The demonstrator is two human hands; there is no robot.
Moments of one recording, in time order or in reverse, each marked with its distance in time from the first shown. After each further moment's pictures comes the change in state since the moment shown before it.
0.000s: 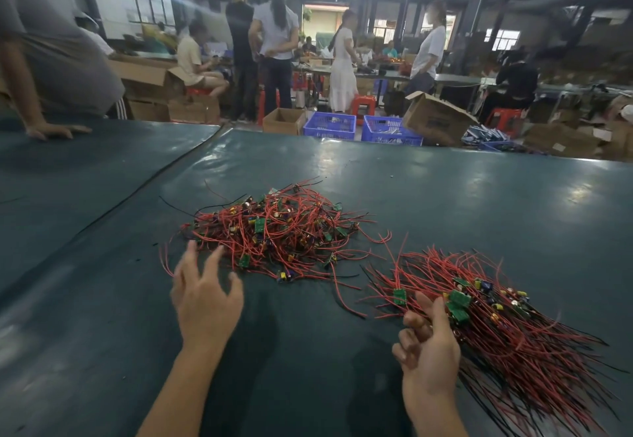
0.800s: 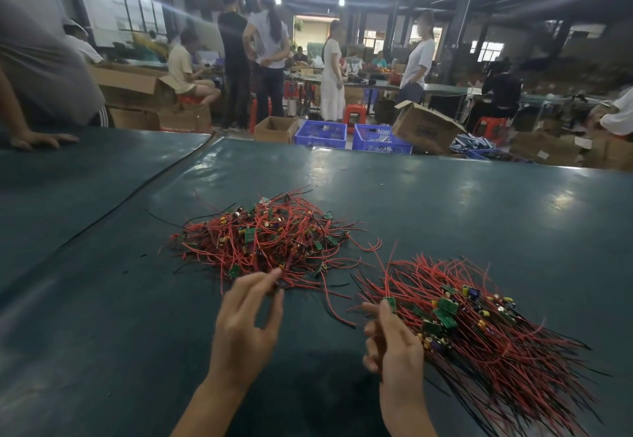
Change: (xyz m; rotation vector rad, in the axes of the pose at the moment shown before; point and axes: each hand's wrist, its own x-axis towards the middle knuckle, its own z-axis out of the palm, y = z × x) left_hand -0.039 0.043 0.002 -0.458 0.132 0.620; right_hand -0.006 0.013 0.009 -0.216 -0.220 -0.033
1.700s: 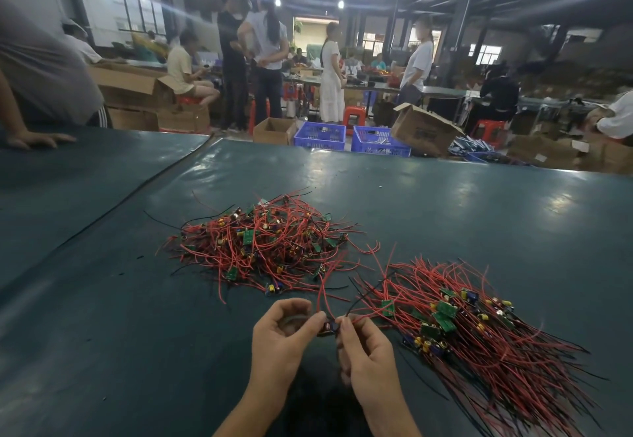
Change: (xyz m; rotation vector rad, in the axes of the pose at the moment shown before) left_hand -0.012 0.043 0.031 -0.812 -0.064 -0.984; right_hand -0.007 0.010 0.015 -0.197 -0.209 0.036
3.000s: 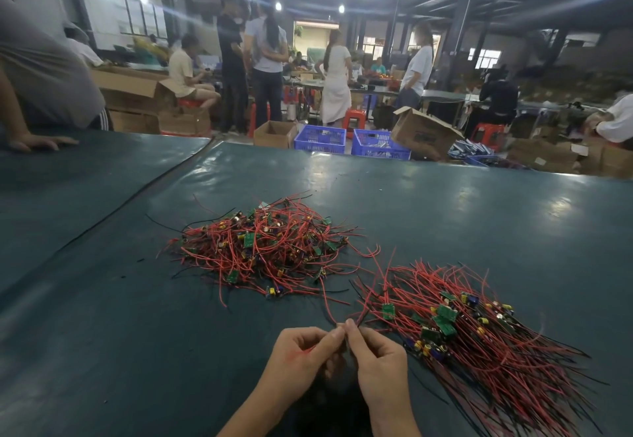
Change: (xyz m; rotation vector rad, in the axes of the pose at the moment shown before) left_hand -0.004 0.000 0.001 0.218 -0.414 -0.131; right_hand 0.002 -0.003 -0.002 -0.066 0.165 -0.058
